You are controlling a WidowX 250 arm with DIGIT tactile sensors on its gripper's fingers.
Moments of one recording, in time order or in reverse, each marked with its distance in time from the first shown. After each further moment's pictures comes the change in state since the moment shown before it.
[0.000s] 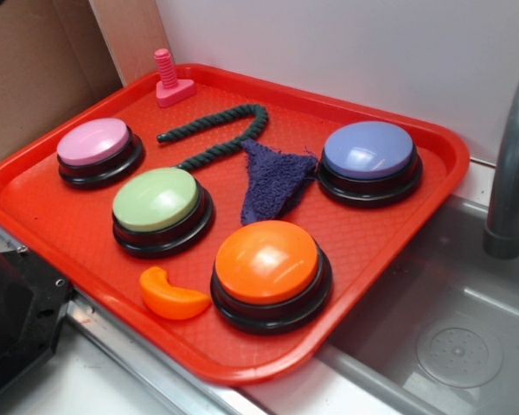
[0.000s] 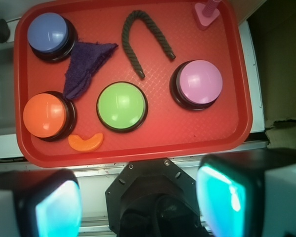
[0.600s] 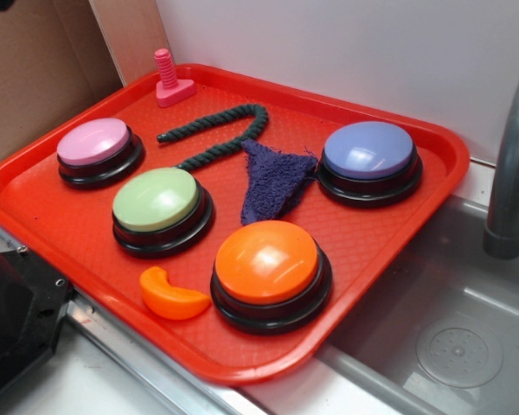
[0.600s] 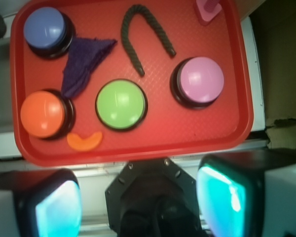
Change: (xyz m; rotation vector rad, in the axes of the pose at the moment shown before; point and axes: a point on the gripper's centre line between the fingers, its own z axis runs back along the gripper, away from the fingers) arm 0.019 0.002 -0.004 0.007 0.045 0.026
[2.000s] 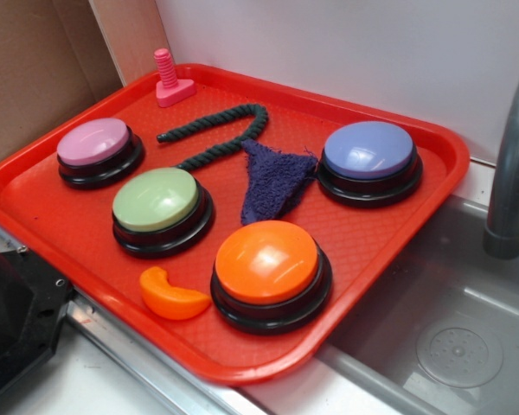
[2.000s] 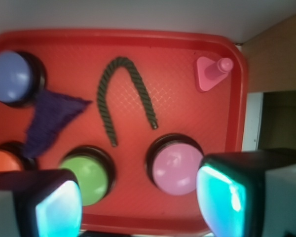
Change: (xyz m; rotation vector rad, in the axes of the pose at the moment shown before) arm 0.121 0.054 -0.055 -0.009 0.096 -0.217
